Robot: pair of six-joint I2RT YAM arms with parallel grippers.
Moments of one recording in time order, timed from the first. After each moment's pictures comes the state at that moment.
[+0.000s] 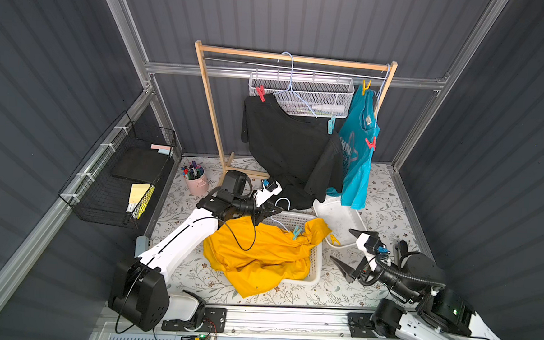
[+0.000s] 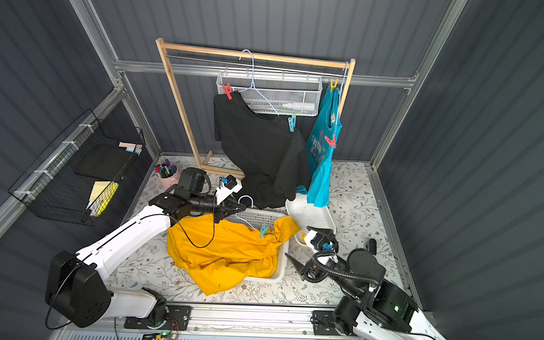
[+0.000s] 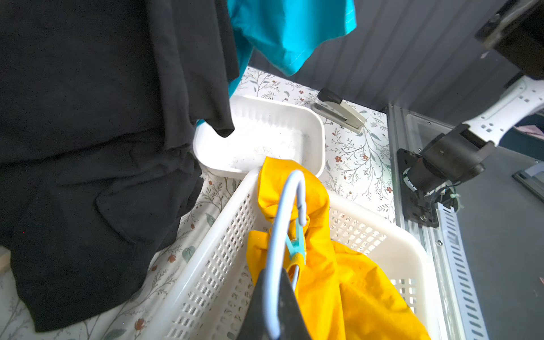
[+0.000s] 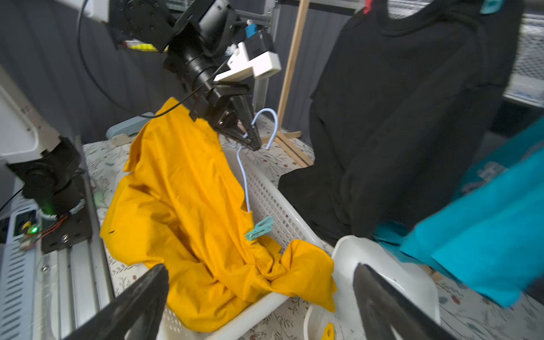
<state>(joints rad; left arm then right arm) -0.40 1.34 1.09 -0.40 0.81 0.39 0.90 0.39 0.70 -0.50 -0.01 -0.20</state>
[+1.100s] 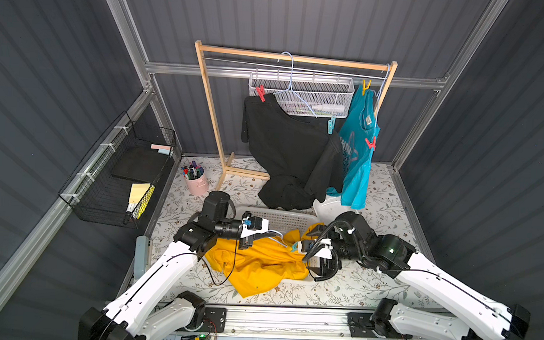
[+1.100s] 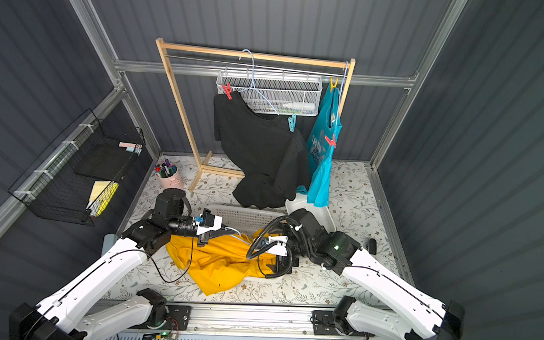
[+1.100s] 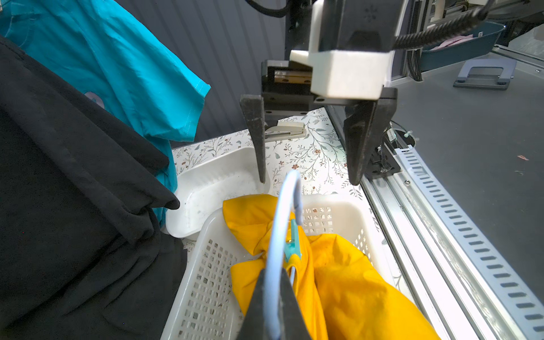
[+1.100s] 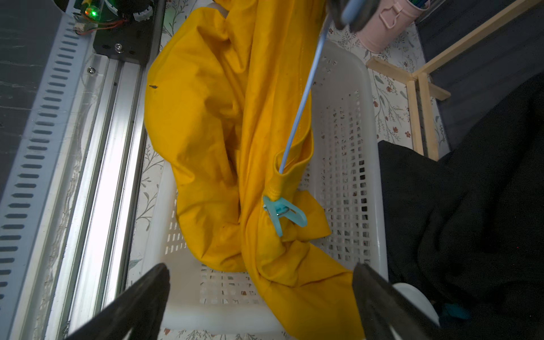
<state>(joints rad) -0.40 1.01 0.82 -0.36 1.01 0.77 0.86 1.05 0.97 -0.73 -0.26 -0.75</state>
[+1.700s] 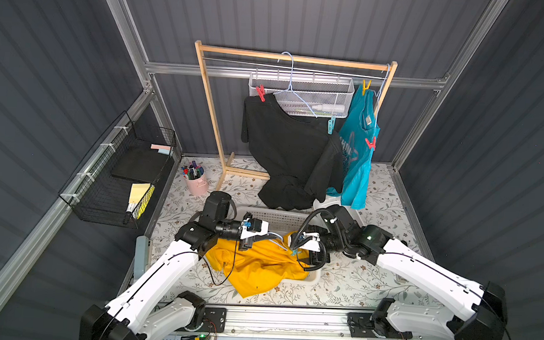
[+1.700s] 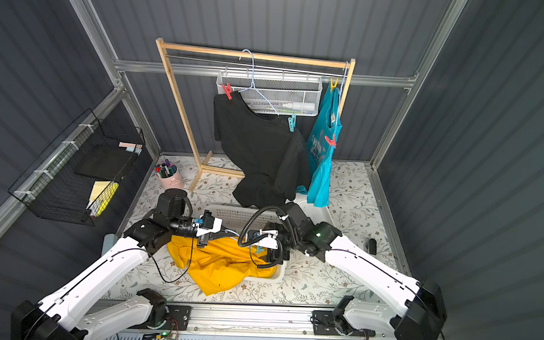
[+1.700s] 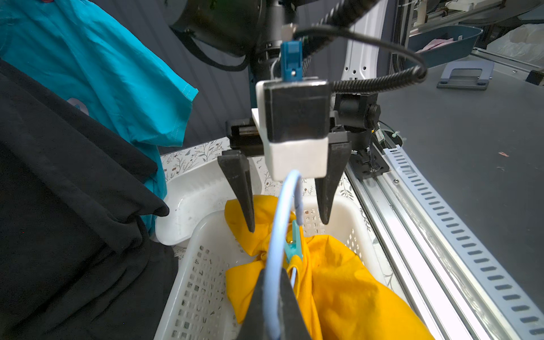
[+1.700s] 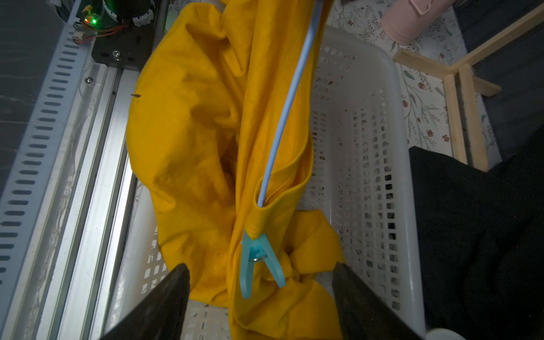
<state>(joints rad) -0.40 1.02 0.82 -0.38 1.05 0.81 0.82 1.23 1.00 -0.65 -0.37 -0.74</state>
